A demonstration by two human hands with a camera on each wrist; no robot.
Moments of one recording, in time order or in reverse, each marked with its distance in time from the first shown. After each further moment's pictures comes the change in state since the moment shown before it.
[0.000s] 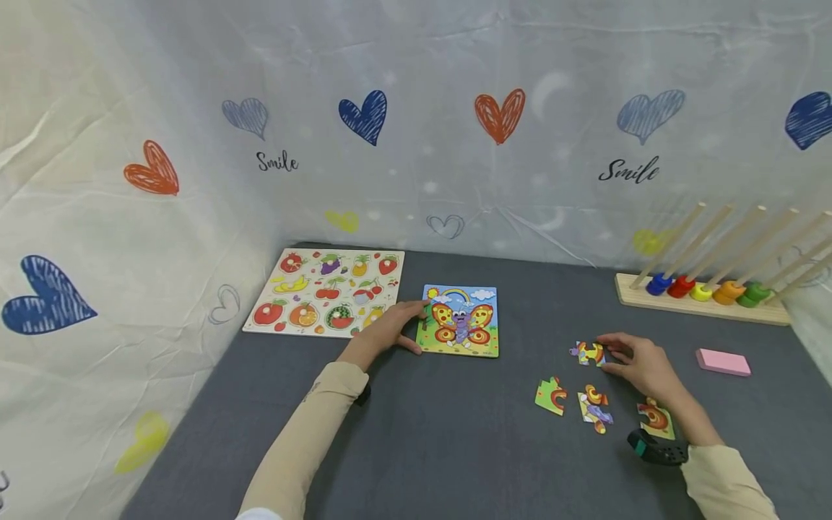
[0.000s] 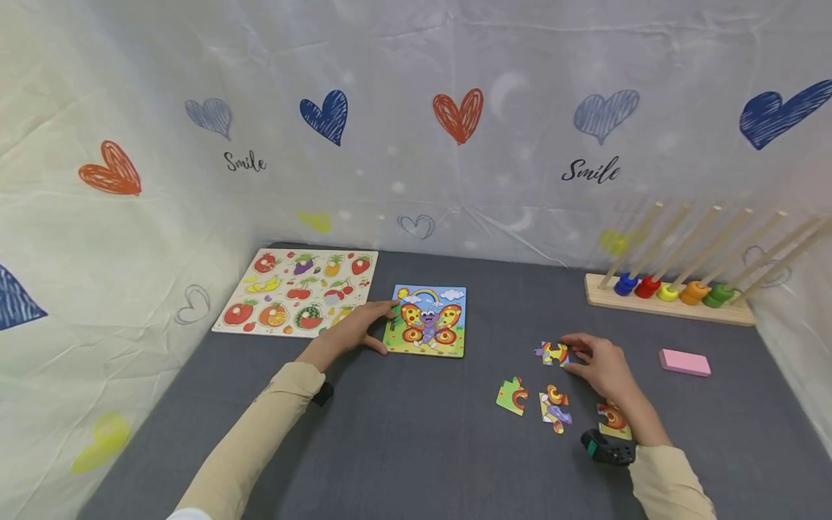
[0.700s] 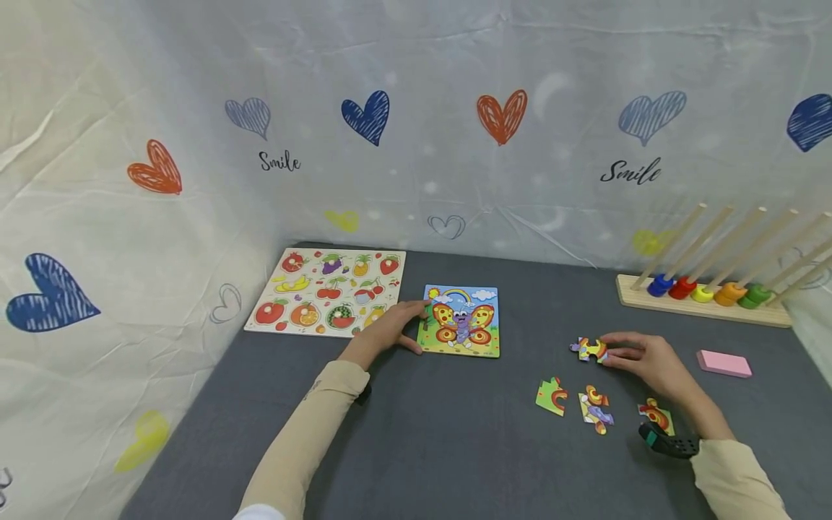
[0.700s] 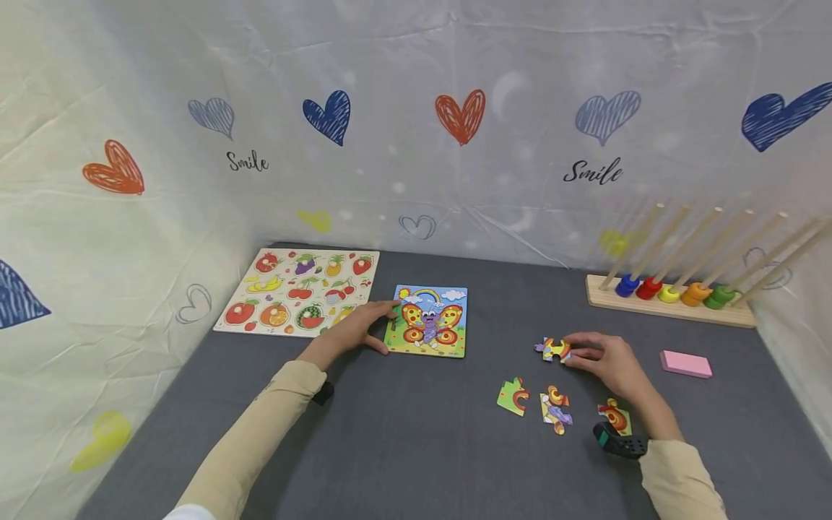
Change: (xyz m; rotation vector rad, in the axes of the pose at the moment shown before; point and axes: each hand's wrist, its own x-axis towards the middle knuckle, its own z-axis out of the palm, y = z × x) left_hand -0.001 0.000 -0.001 -0.017 0.002 0.000; right_hand 0.002 0.019 -0.011 0.207 -0.009 -0.098
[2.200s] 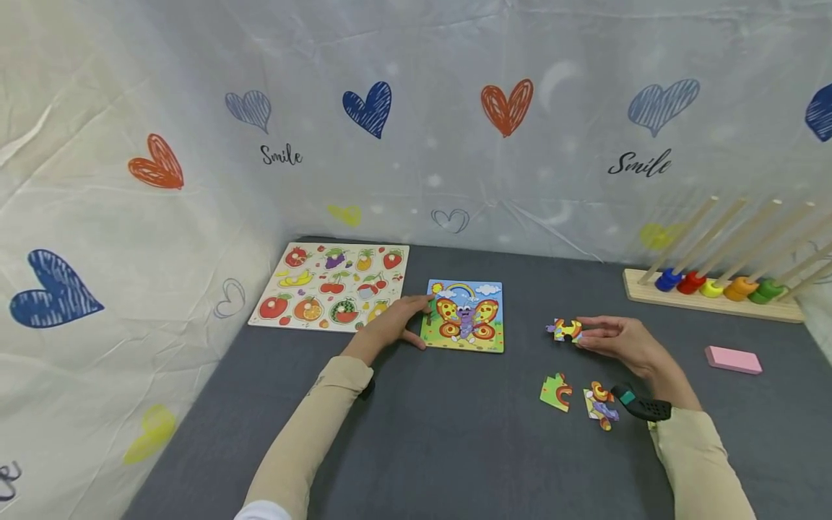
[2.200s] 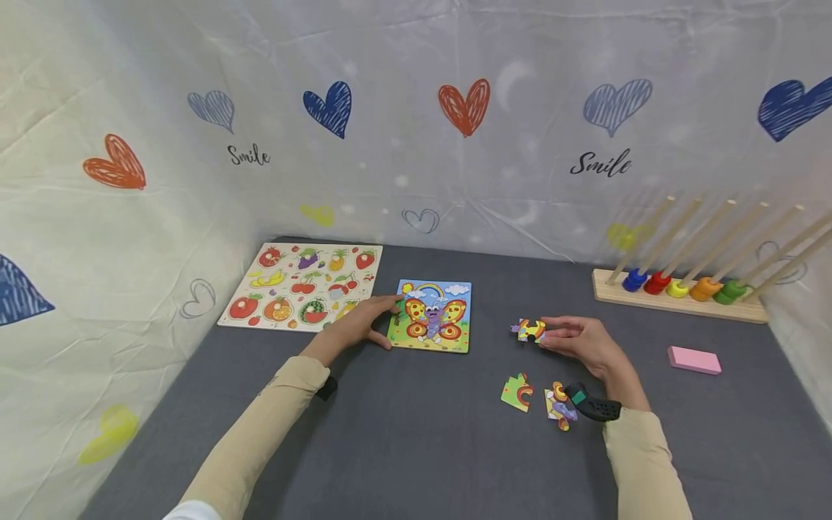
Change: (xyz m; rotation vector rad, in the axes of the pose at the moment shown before) left_hand 0.000 0.003 -0.002 -0.004 -0.007 -0.016; right_hand 0.036 -0.016 0.012 0.674 -0.196 0.306
